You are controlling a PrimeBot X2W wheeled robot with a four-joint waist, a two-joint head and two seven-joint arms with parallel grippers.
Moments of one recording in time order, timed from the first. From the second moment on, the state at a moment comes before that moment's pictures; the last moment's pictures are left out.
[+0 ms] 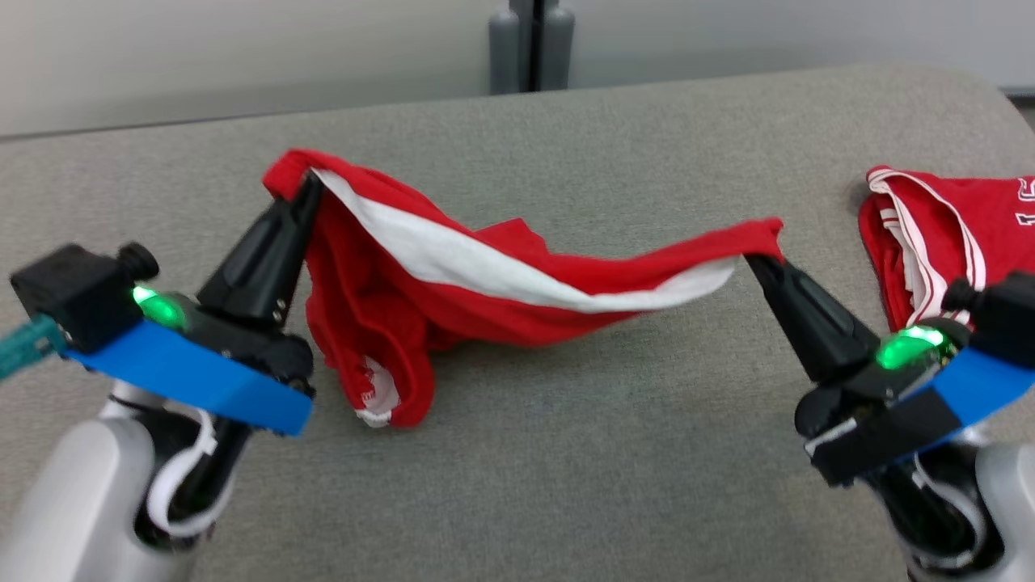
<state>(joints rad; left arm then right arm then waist) -0.30 0.39 -0.31 -0.17 -0.73 -0.13 0.06 -0.19 -0.31 0.23 -0.22 0.75 0.13 0.15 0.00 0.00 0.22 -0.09</state>
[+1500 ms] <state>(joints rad) -0.37 0.52 -0.73 0.26 -0.81 -0.12 -0.06 -0.51 -0.56 0.42 0.35 0.82 0.13 0.38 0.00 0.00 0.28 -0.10</state>
